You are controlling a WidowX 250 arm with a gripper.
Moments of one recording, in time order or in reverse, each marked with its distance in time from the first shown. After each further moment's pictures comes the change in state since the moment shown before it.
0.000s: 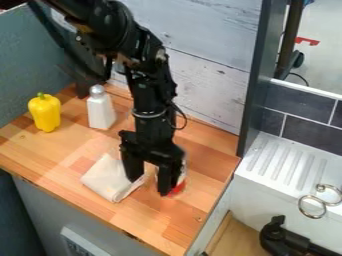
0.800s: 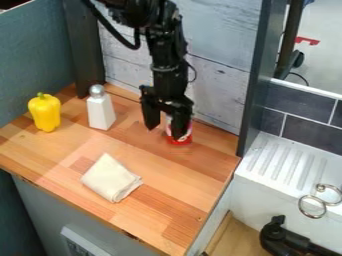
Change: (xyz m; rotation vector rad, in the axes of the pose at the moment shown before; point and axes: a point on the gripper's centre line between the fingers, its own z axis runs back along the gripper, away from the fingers) arm 0.091 0.040 0.026 0.040 -0.054 -0.081
